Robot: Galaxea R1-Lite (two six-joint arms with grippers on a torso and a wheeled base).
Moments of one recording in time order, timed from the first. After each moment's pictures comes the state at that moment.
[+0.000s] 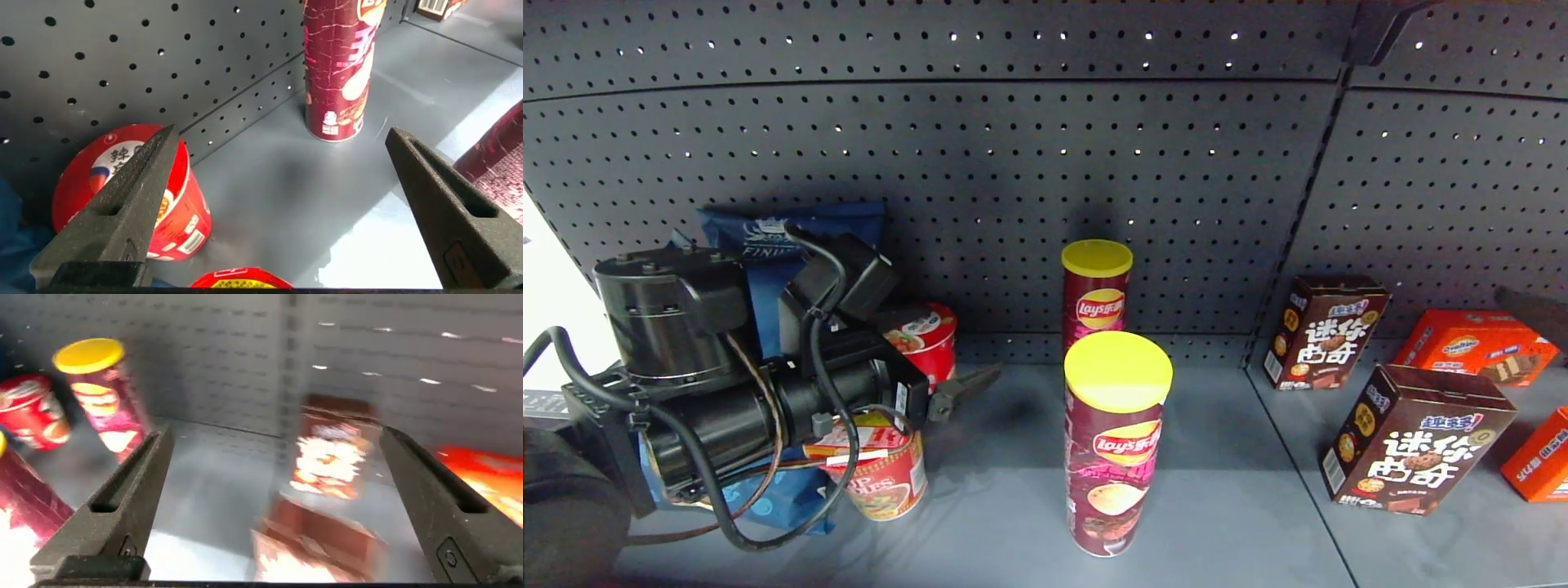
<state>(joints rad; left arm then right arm) -0.42 1.57 -0.66 -0.71 -0.22 0.19 0.38 0.89 -0.67 -0.25 -0.17 -0.01</state>
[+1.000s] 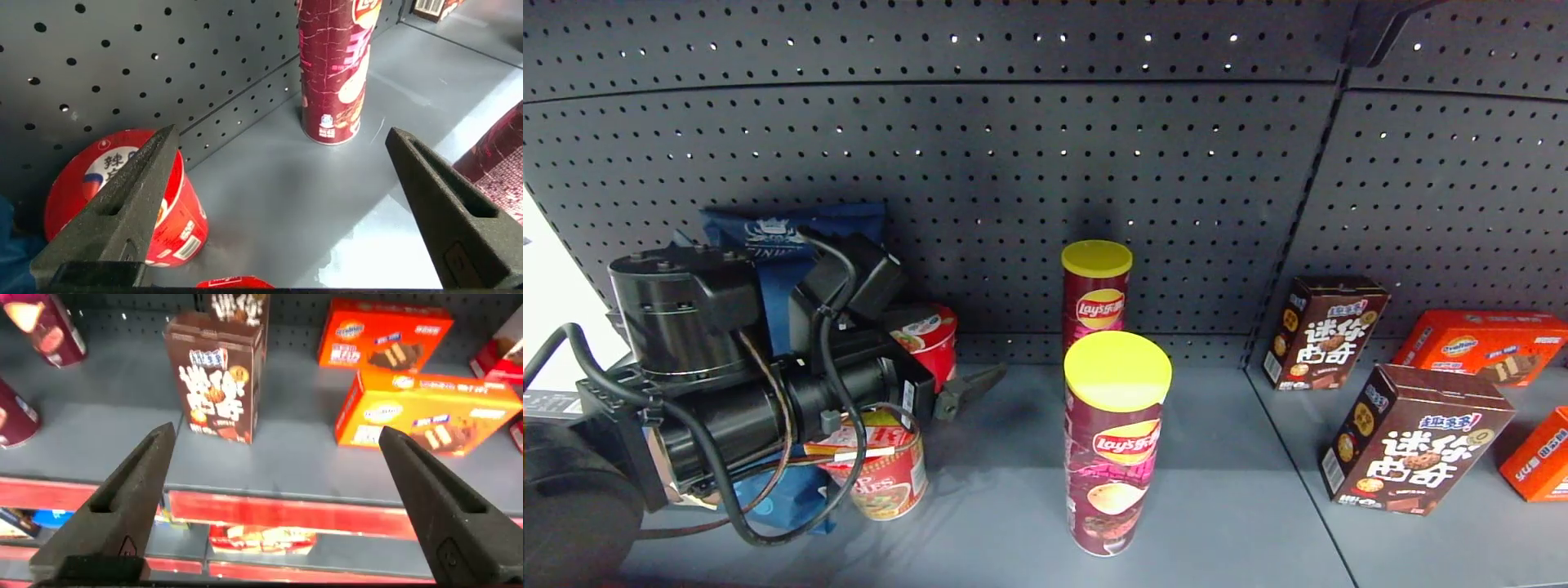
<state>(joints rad) -0.43 1.59 -0.67 -0.71 -0.22 0.20 0.21 0.42 -0.64 0.40 -0.20 -0.02</state>
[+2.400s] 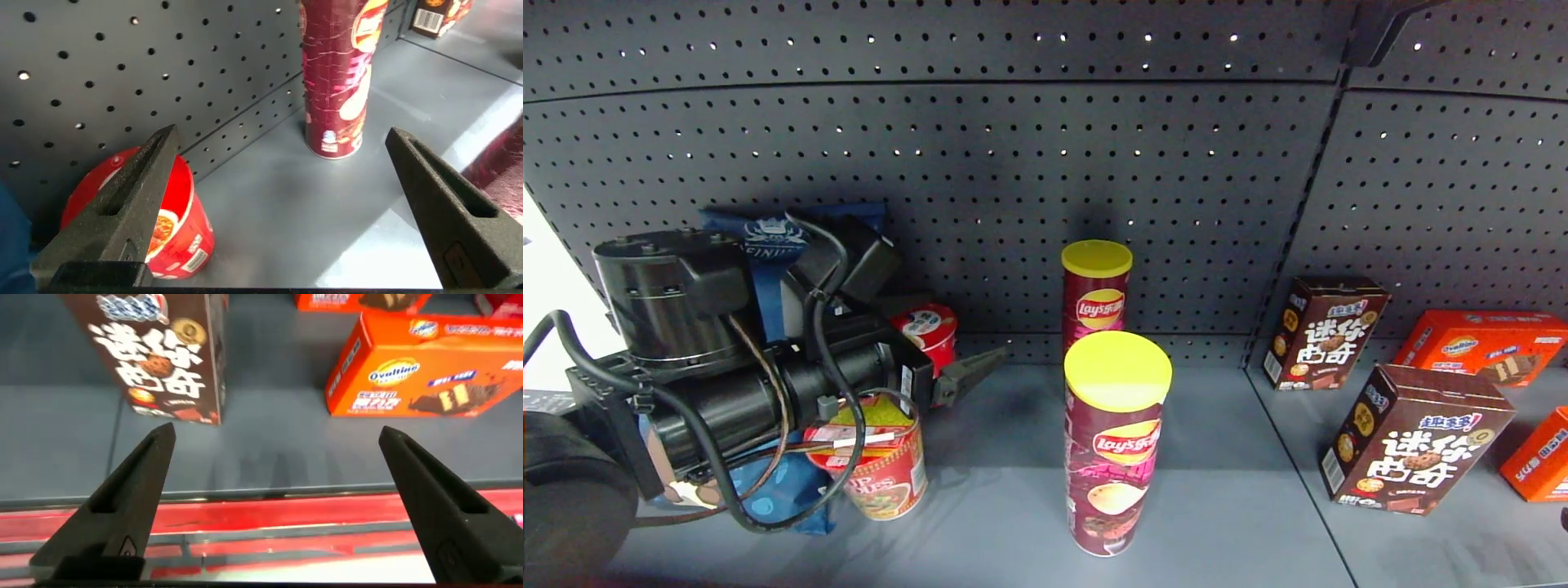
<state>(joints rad) -0.42 1.58 -0.70 -0.71 -0.22 0.19 0.08 0.69 -0.43 0.11 -0.22 -0.02</state>
